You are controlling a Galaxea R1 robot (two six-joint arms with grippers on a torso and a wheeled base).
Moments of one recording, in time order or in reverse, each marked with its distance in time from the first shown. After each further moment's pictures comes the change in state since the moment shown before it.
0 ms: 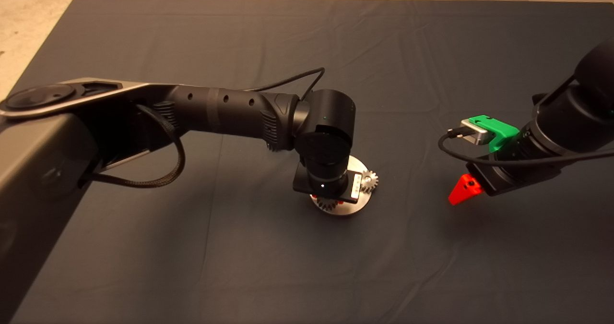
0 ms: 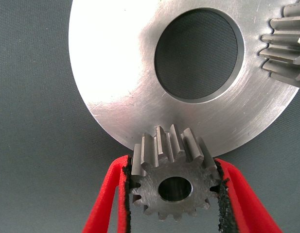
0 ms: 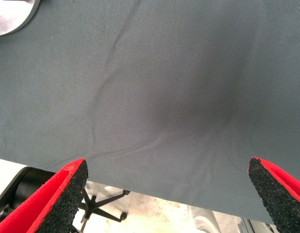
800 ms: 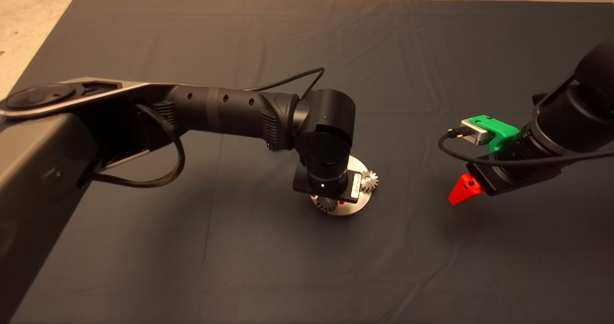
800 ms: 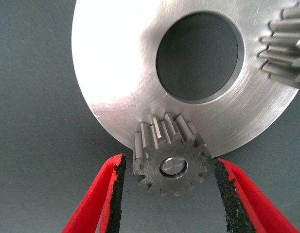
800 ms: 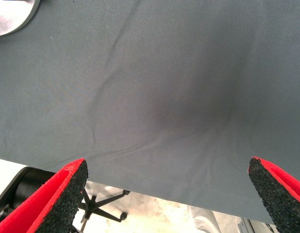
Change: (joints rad) left arm -0.005 0.000 0.000 0.000 0.001 -0.003; right arm 0.000 0.000 0.000 0.000 0.000 0.000
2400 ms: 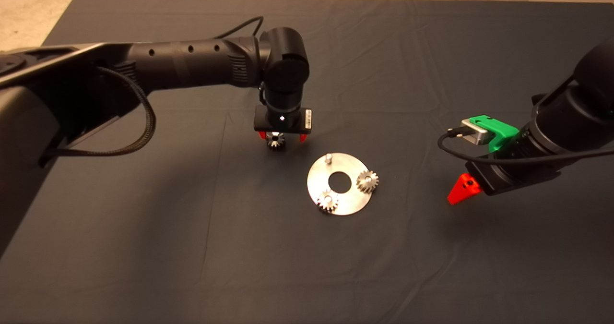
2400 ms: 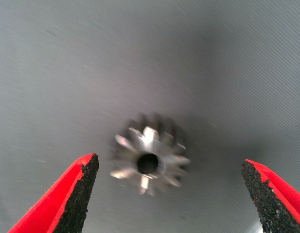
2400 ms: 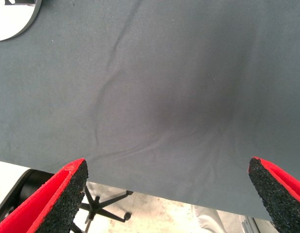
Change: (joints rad) left arm -0.095 -0.074 -0.350 -0.001 0.001 0.154; right arm -0.001 0.003 0.000 0.000 0.000 0.029
